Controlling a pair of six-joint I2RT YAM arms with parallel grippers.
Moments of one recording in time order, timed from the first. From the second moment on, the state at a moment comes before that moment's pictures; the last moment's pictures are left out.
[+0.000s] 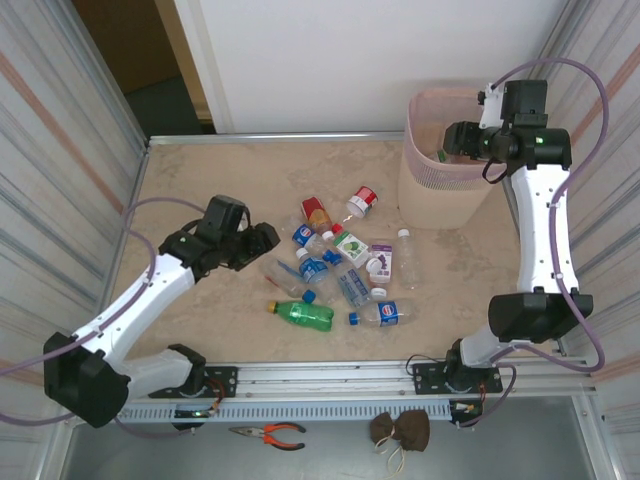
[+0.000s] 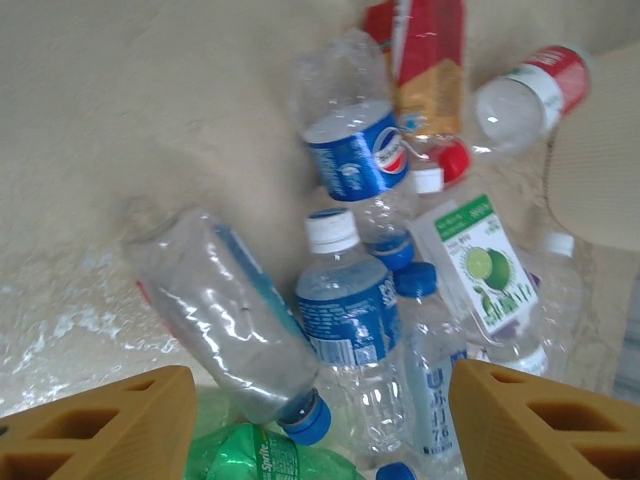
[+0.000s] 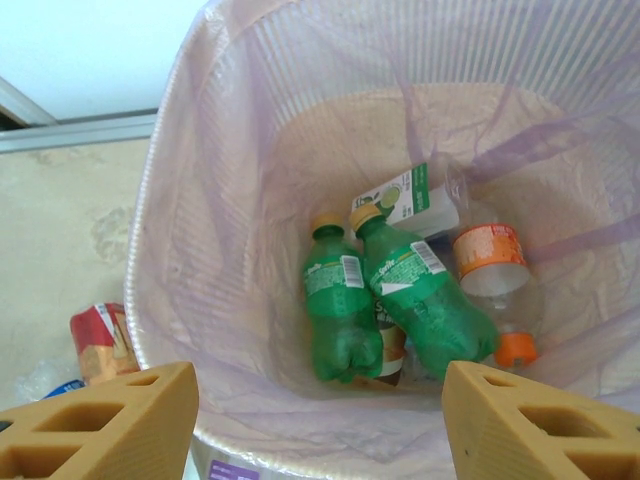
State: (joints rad) left arm -0.50 1.16 0.96 -0.71 0.10 -0.95; right arm -0.04 1.55 1.91 -1.09 -0.16 0.10
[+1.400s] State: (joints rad) left arm -0.55 1.75 1.12 -0.77 0.08 -1.28; right arm -0.02 1.46 1.77 -1.00 -0.18 0.10
